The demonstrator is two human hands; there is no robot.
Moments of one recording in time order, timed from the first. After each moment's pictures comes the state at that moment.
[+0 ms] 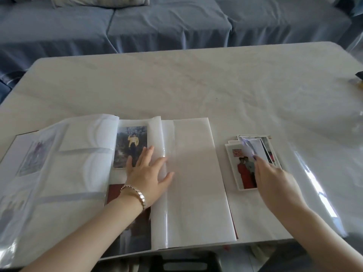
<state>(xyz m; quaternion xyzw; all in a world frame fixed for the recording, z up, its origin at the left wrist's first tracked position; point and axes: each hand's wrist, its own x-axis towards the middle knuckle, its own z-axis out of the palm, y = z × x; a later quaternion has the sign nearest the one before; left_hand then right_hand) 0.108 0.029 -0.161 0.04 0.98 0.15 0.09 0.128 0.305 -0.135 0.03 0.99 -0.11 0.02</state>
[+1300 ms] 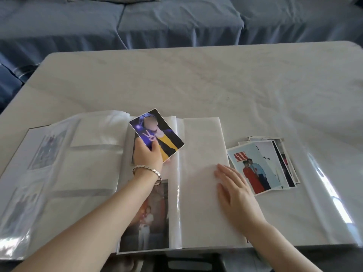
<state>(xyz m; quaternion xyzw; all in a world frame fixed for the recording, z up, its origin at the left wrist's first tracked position) 0.062 0.035 -0.152 -0.28 0.83 0.46 -0.11 0.146 0.237 -0.182 -0.09 0.94 -0.32 -0.01</state>
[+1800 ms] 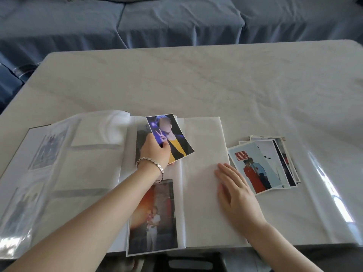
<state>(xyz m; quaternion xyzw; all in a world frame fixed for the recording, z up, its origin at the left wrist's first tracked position) 0.053 0.037 -0.153 -0.20 0.89 0.40 0.00 0.147 0.235 -0.189 -0.10 0.94 -0.32 -0.07</state>
